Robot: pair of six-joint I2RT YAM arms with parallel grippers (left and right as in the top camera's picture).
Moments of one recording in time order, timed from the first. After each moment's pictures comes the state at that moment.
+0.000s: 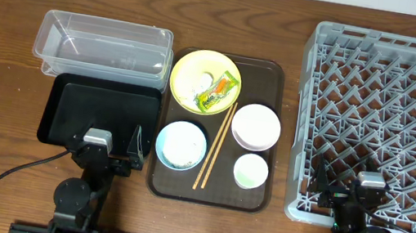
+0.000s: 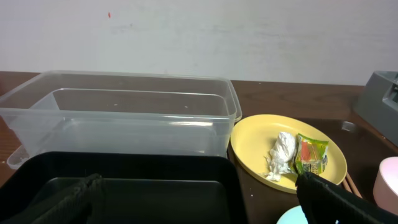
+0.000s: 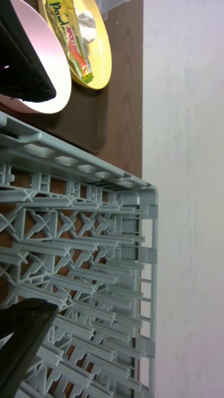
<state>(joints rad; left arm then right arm) -0.07 0.01 0.02 -0.12 0.01 -0.09 0.07 0.01 0.01 -0.07 -0.01 0.05</state>
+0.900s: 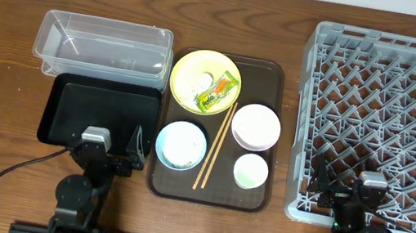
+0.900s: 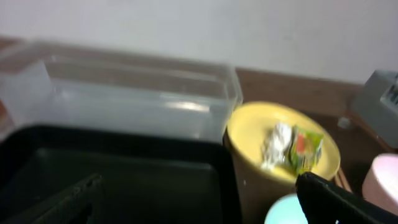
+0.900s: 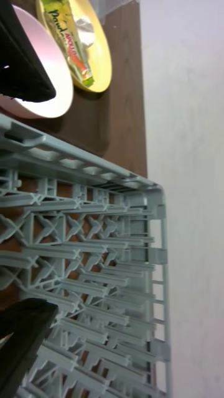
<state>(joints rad) -0.07 0.08 0.04 -0.16 0.01 -0.18 0.07 0.03 0.03 -0.12 -0.01 0.10</state>
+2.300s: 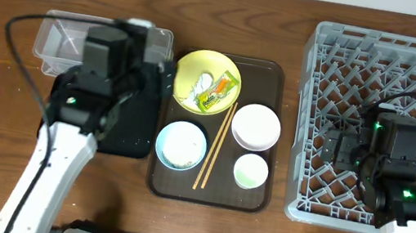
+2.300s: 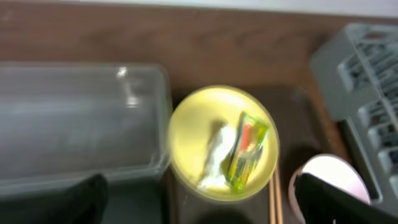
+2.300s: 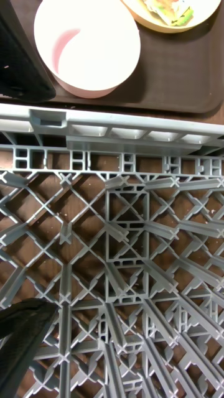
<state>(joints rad) -0.16 1.26 1.06 -0.47 0.18 -0.15 0.07 1.04 0.88 -0.74 0.06 0.11</state>
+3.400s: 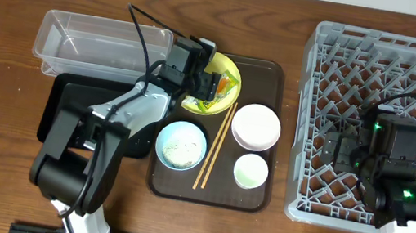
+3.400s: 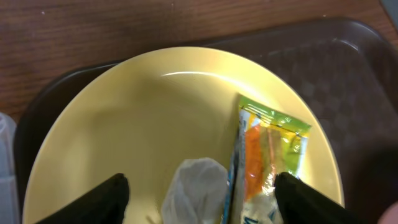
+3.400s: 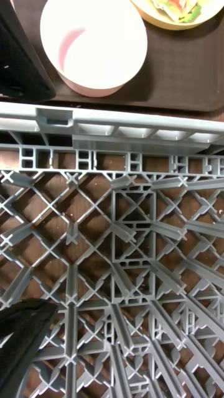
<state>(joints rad) -0.34 1.88 1.06 -0.01 0.12 -0.12 0.07 1.04 0.88 -0.76 0.06 0.11</state>
